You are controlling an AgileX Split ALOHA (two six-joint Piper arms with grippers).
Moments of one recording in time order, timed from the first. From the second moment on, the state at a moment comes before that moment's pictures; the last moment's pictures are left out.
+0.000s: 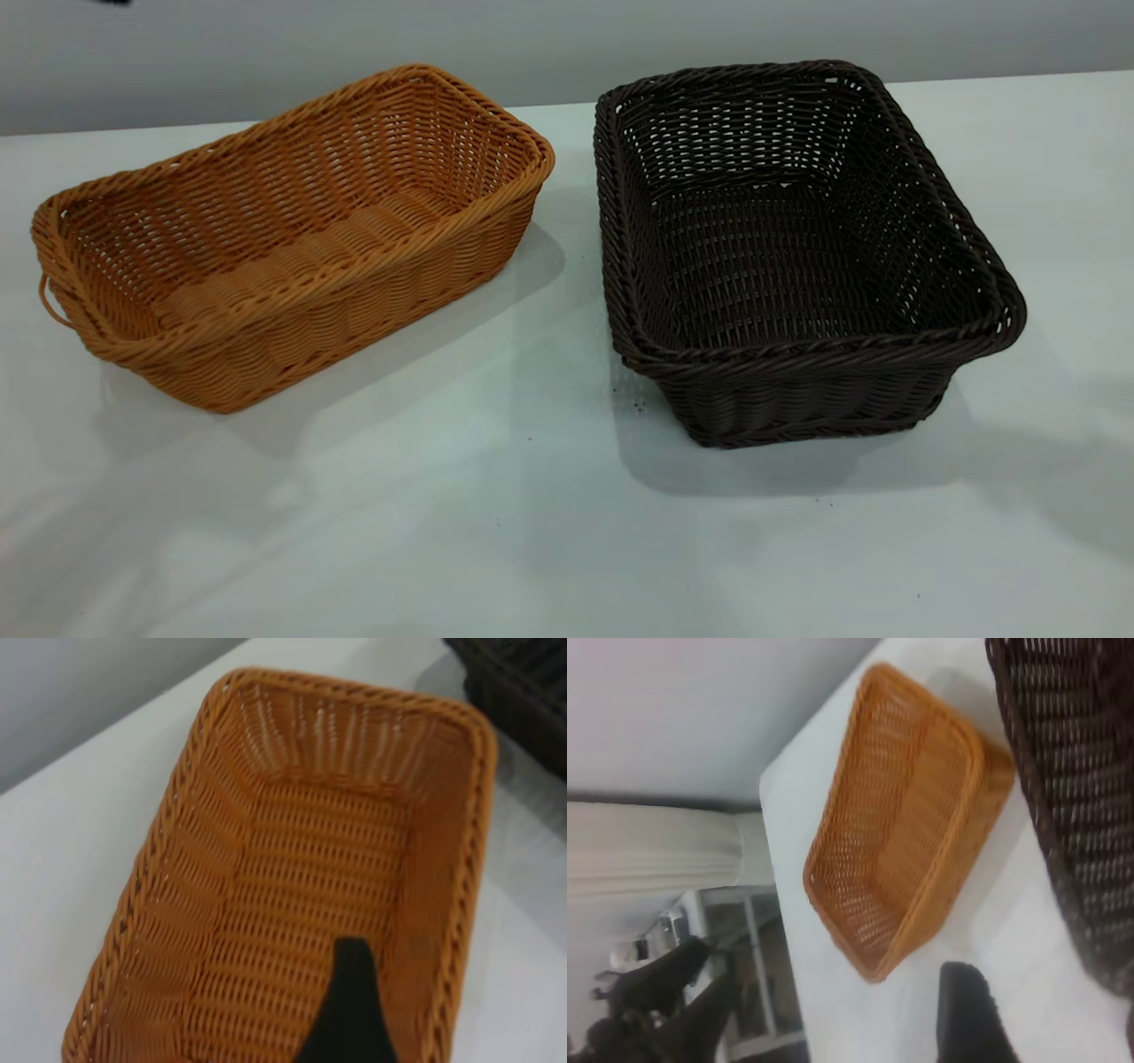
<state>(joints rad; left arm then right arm) -0.12 1.30 -0.83 -0.61 0.45 1.03 -0.07 1.22 -0.75 1.20 0.84 -0.23</state>
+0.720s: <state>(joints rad) -0.16 1.33 -0.83 -0.64 0.40 1.03 0.37 1.55 -0.75 1.20 0.42 0.31</state>
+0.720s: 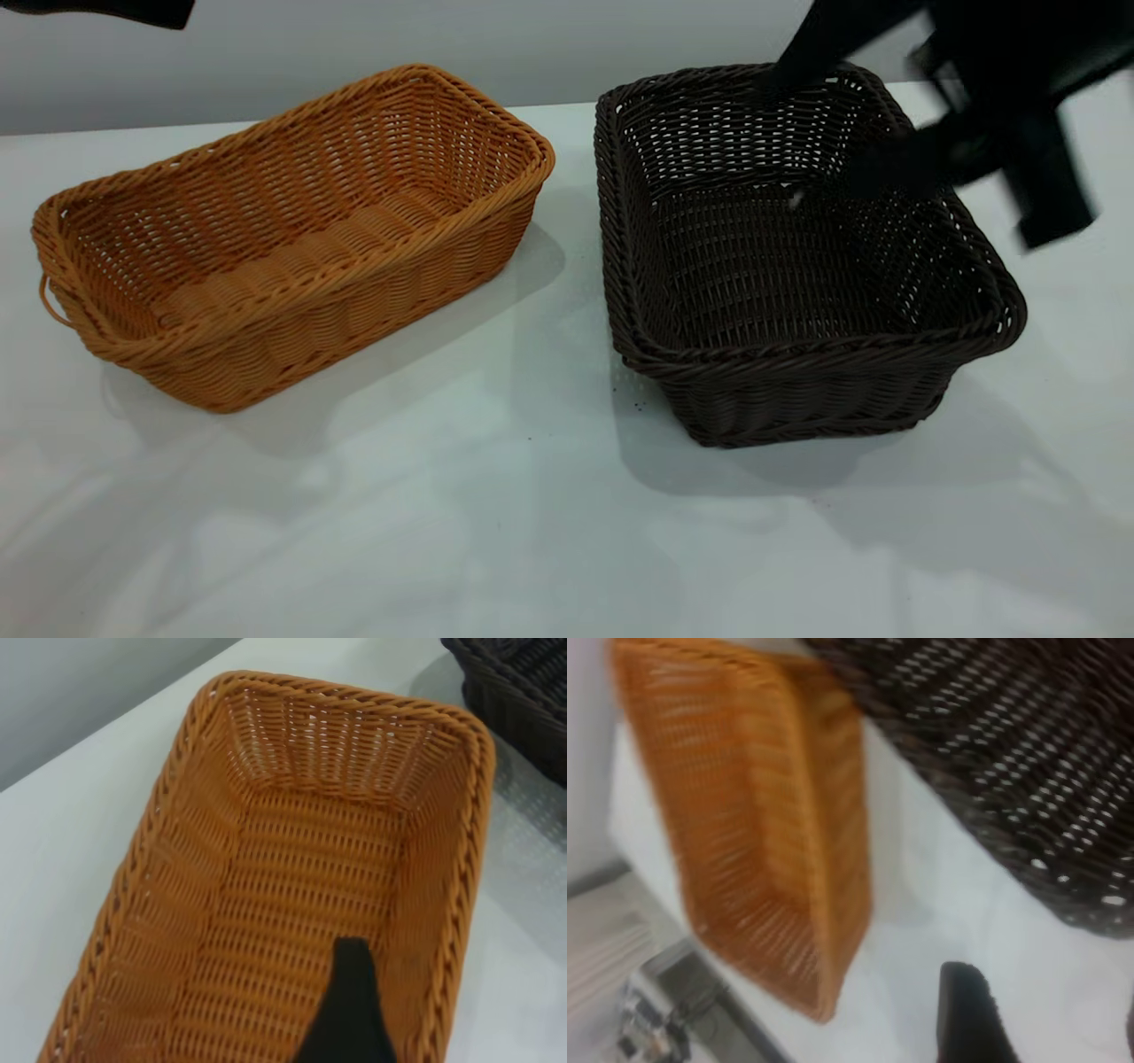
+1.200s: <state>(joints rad) -0.22 1.33 -0.83 -0.75 0.40 1.12 0.42 1.56 -0.70 1.12 0.35 0.51</state>
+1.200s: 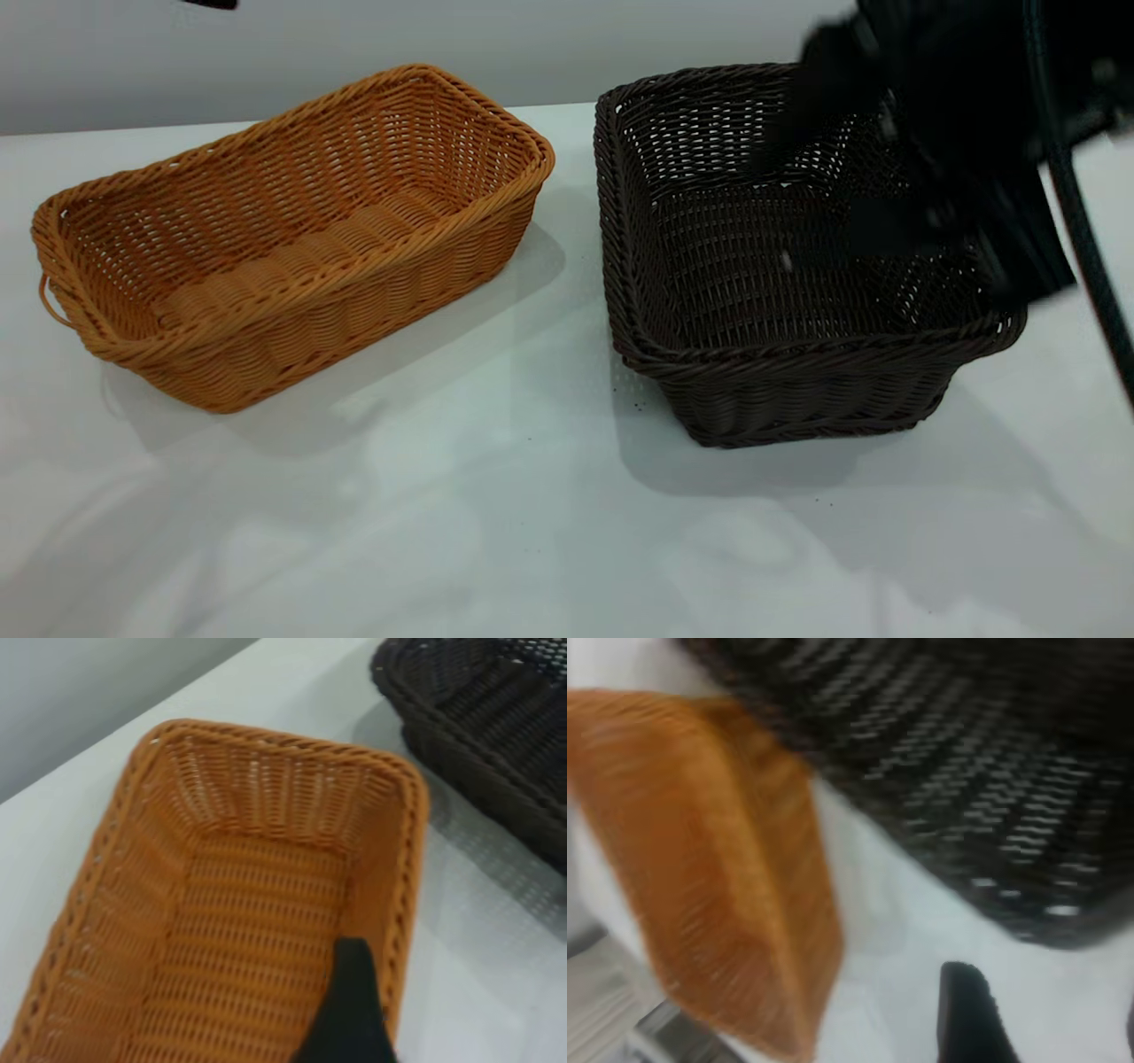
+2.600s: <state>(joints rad) -0.24 1.33 -0.83 -0.75 0.40 1.12 0.45 1.58 -0.56 1.09 0.20 0.63</state>
